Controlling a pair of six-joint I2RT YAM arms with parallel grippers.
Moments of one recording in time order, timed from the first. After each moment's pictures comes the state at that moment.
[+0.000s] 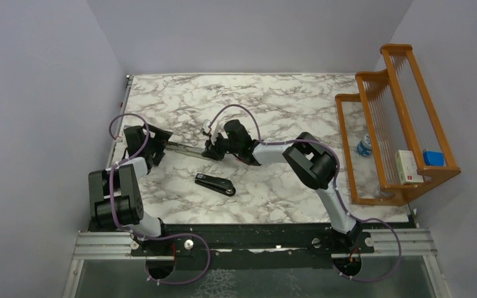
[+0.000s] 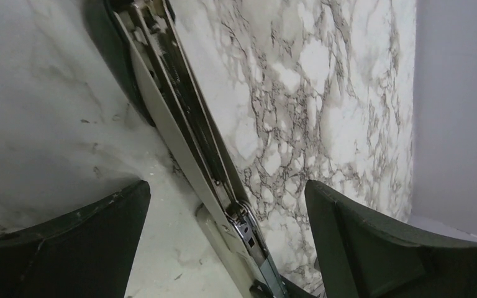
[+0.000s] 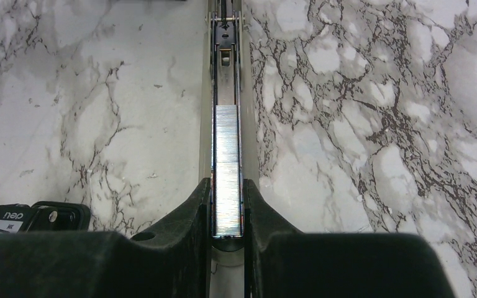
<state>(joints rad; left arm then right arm) 0.25 1.50 0.61 0.22 0.20 -0.95 0.84 2.27 1.40 0.47 -0.45 -0.15</state>
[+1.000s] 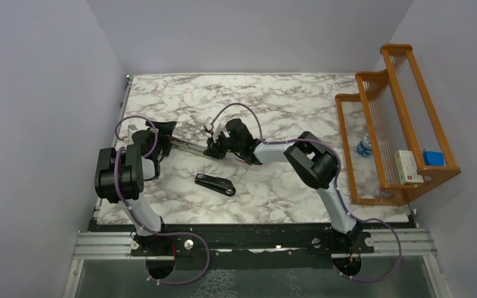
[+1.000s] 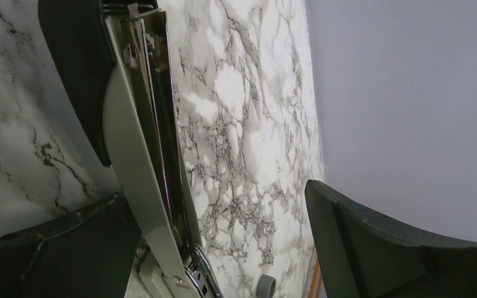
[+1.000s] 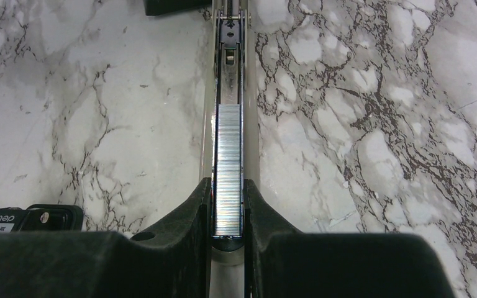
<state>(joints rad) 0.18 1.74 0.51 0.85 0.22 -1.20 0.83 2.26 1.39 0.47 -0.43 -0.11</state>
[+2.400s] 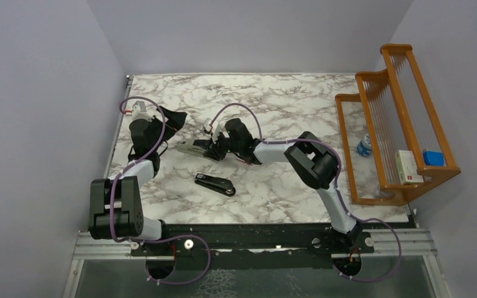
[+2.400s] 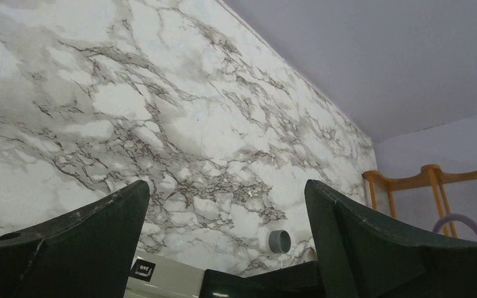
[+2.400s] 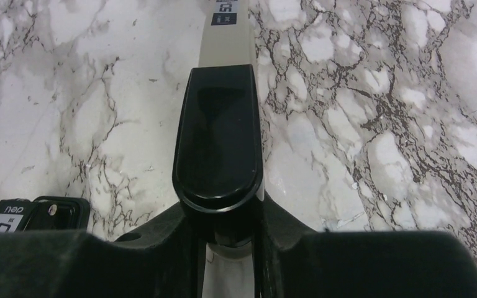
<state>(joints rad) 0.09 1.42 0.57 0.65 0.31 -0.79 0.83 2.26 1.40 0.43 -0.44 -0.13</state>
